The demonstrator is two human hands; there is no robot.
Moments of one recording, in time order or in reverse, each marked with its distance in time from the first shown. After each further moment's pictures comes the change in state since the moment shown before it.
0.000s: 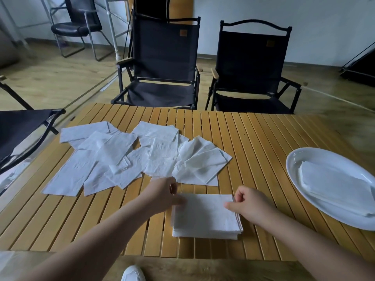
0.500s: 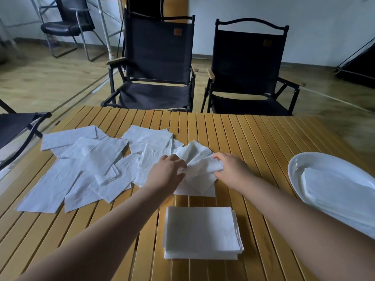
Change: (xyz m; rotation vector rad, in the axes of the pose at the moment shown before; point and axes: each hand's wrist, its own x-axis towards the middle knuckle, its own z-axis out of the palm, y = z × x) left_hand 0.077 0.024 -0.004 0.151 0.366 0.249; right_hand 0.116 -0.034 -0.015 -0.177 0.179 -0.271
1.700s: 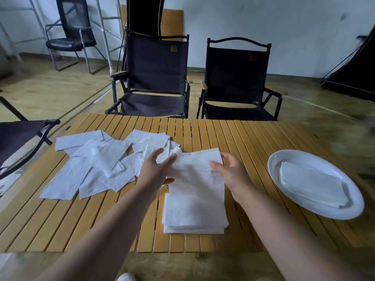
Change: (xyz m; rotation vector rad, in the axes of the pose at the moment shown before) left_hand -0.064 0.042 -0.058 -1.048 0.144 -0.522; right_hand -0.086 -0.022 -0.023 1.052 0.179 0.275
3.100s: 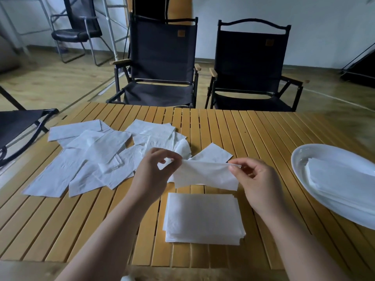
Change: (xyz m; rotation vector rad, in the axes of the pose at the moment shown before) left_hand 0.008 -0.028 -0.009 0.482 -0.005 0.395; right_hand -0.017 0.027 -0.011 -0.363 0.157 -0.433
